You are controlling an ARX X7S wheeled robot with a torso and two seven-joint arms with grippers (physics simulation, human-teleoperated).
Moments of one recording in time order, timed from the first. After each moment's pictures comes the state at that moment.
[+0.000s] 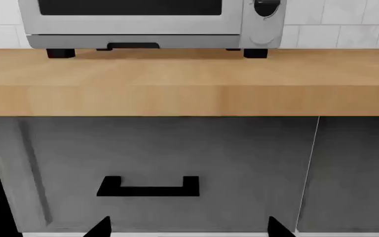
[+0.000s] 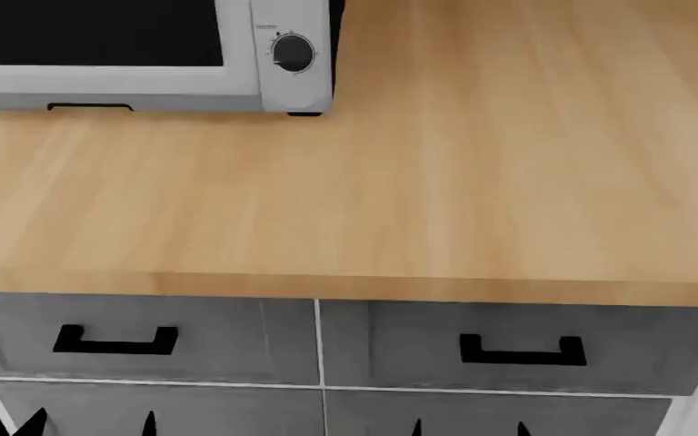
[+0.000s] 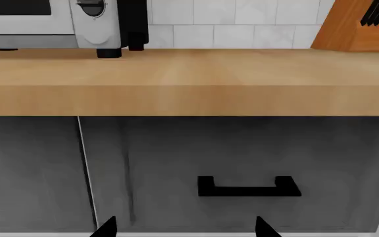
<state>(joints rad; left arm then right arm) 0.00 0.00 0.00 0.00 0.00 0.00 0.00 0.00 0.00 0.00 0.00 0.00 0.00 0.00</state>
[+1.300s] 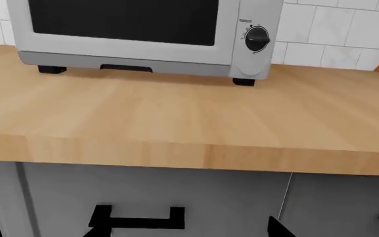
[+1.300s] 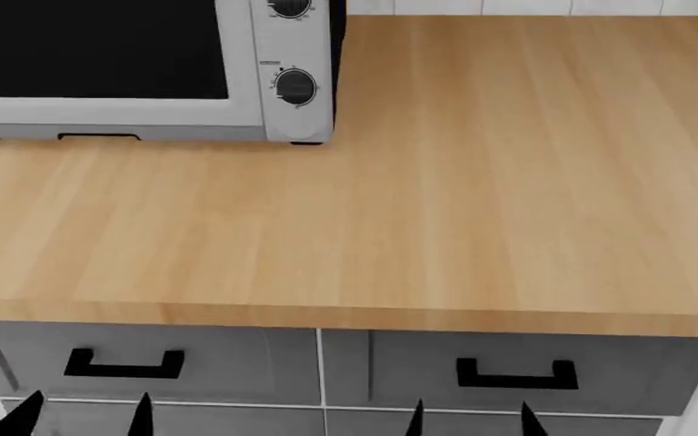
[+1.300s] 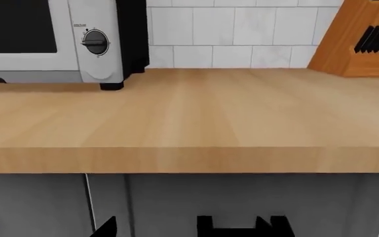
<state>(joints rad) -0.01 -0.13 0.09 0.23 -0.22 -0.26 -0.10 0.02 0.11 -0.12 -0.10 0.11 0.10 0.13</state>
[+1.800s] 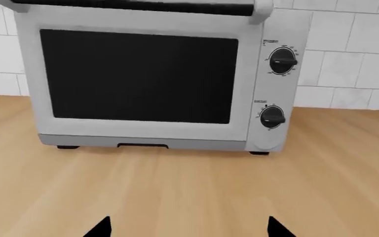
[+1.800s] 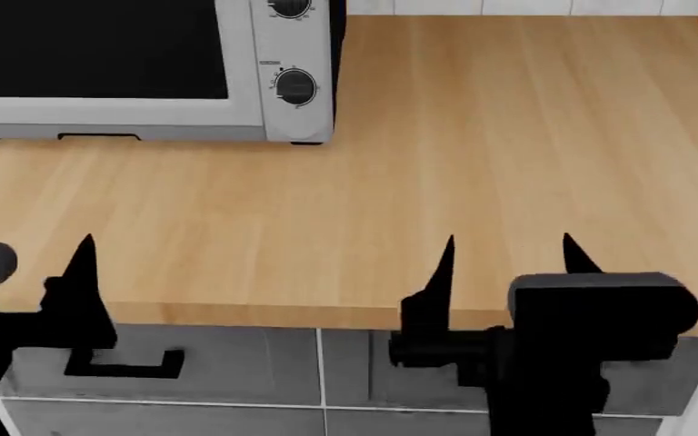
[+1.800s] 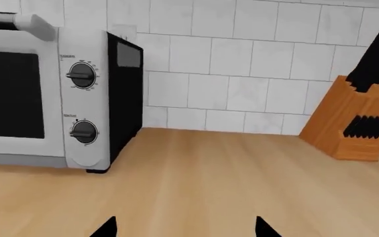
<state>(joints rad) -0.43 -0.24 -0.02 0.47 -0.41 -0.88 -0.18 0.37 0.21 -0.09 -0.34 0.20 0.55 0.14</state>
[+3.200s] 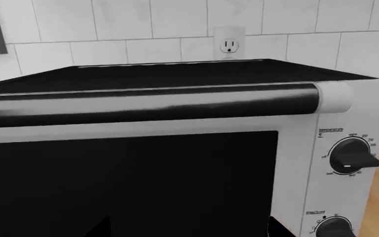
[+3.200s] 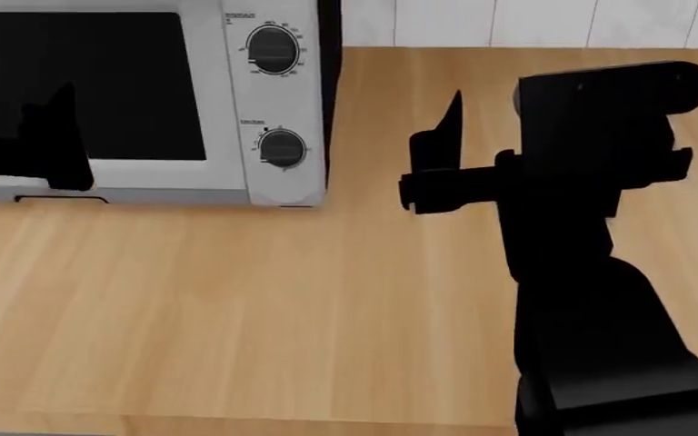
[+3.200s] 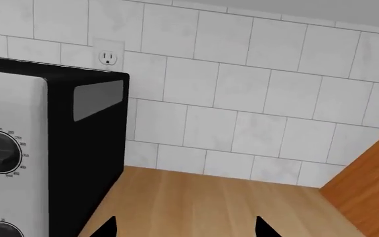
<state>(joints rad) -0.92 -0.31 0.07 0.17 -0.43 -1.03 -0.13 0.83 0.24 -0.16 -0.11 0.23 0.77 0.11</state>
